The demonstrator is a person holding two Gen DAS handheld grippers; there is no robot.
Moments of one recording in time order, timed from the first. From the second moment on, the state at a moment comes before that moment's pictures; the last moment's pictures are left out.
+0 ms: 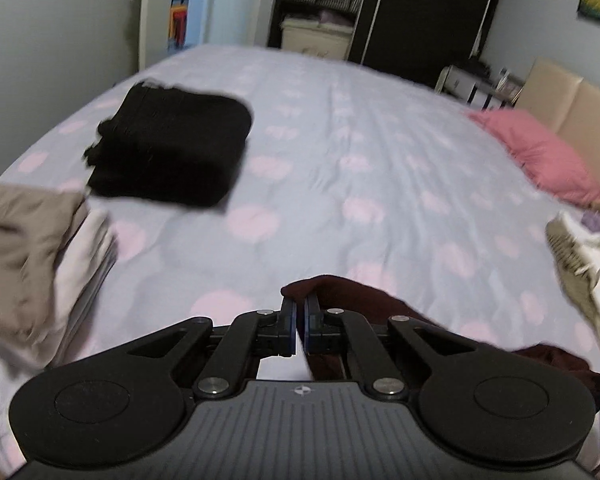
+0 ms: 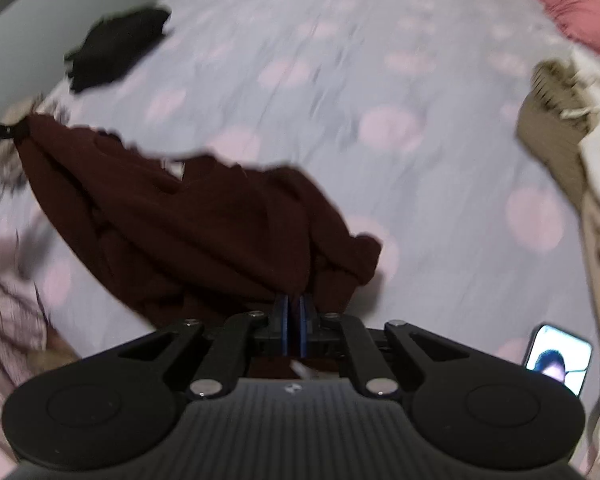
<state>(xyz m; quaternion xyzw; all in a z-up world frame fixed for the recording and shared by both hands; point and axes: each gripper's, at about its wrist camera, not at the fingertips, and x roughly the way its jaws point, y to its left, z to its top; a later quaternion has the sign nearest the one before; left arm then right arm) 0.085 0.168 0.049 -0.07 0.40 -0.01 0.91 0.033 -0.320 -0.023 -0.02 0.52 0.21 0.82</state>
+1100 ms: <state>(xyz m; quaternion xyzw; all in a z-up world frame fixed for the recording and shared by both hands) 0.120 0.123 -0.034 0.03 0.53 -0.14 0.83 0.126 -0.277 -0.048 -0.07 0.50 0.23 0.83</state>
